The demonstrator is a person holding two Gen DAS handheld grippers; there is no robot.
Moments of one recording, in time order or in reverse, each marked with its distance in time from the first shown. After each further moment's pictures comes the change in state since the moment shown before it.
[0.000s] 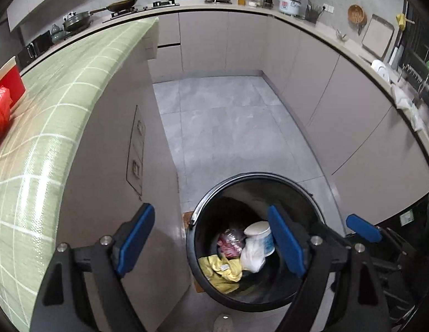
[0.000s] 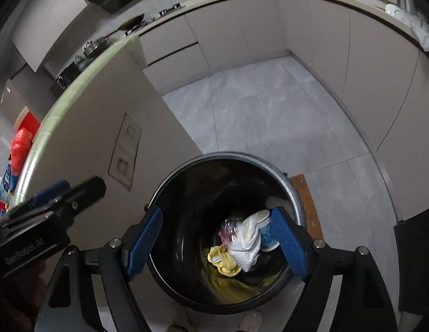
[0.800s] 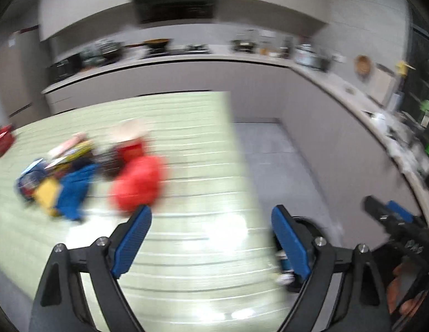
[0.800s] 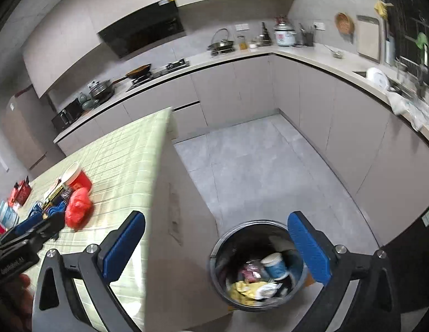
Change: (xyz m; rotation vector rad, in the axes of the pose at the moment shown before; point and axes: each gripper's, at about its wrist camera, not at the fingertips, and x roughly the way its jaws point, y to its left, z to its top) left arm -0.163 0.182 0.025 -0.085 -0.192 0.088; right arm -0.159 0.160 0.048 -0.034 -0.261 -0.086
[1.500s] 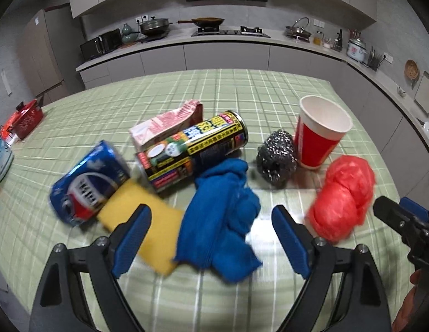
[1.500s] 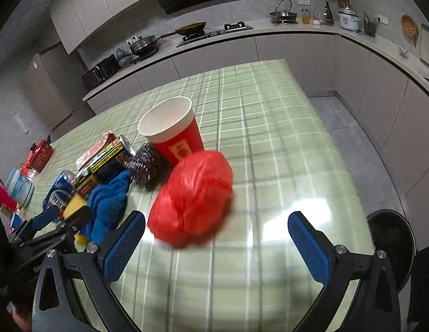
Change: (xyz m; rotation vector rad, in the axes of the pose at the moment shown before) left arm 0.107 0.194 0.016 -0.042 0.083 0.115; right arm 0.152 0.270 -0.036 -0.107 0.171 0.133
